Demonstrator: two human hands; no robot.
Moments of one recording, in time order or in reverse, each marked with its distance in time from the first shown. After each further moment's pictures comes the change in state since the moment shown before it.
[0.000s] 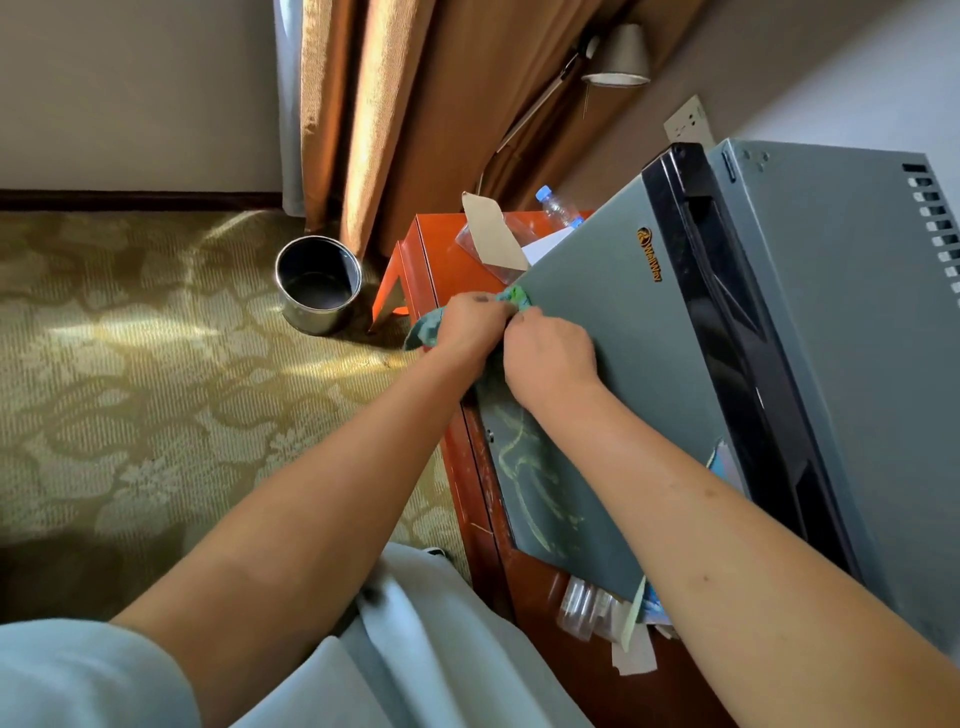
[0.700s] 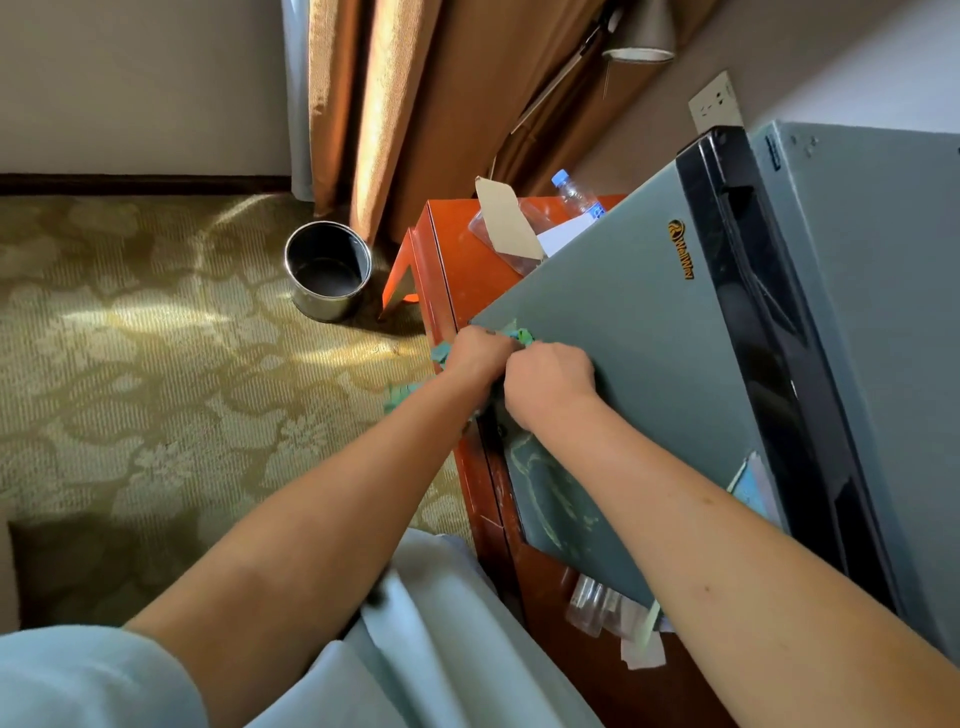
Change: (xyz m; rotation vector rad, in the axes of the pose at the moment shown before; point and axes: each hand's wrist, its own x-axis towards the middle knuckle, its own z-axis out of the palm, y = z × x) left_hand 0.008 -0.044 0.001 0.040 -0.034 -0.152; right_hand 0.000 -0.017 0.025 -0.036 -0.241 -0.061
